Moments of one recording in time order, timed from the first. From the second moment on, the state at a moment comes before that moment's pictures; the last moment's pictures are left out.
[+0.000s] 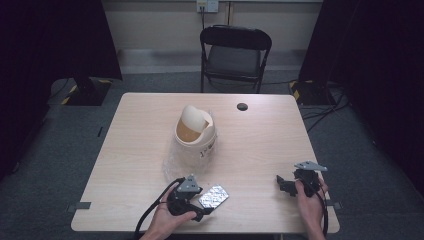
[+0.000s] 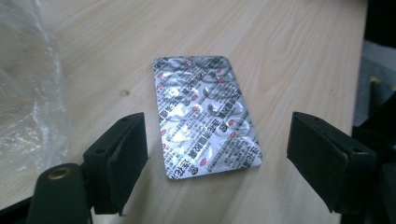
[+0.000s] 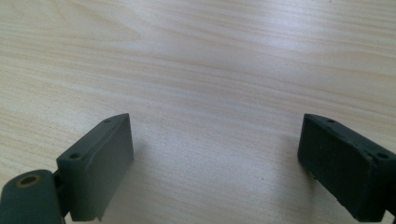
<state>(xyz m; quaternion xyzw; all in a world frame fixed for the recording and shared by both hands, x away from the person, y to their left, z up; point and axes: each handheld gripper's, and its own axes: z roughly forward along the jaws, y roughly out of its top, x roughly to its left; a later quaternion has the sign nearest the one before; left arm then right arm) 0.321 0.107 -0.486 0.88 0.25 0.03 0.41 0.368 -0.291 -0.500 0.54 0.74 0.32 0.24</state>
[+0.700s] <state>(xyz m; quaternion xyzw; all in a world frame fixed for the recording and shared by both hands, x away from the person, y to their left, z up) 0.317 0.094 -0.496 0.89 0.23 0.10 0.39 0.368 -0.291 -0.500 0.54 0.74 0.32 0.24</state>
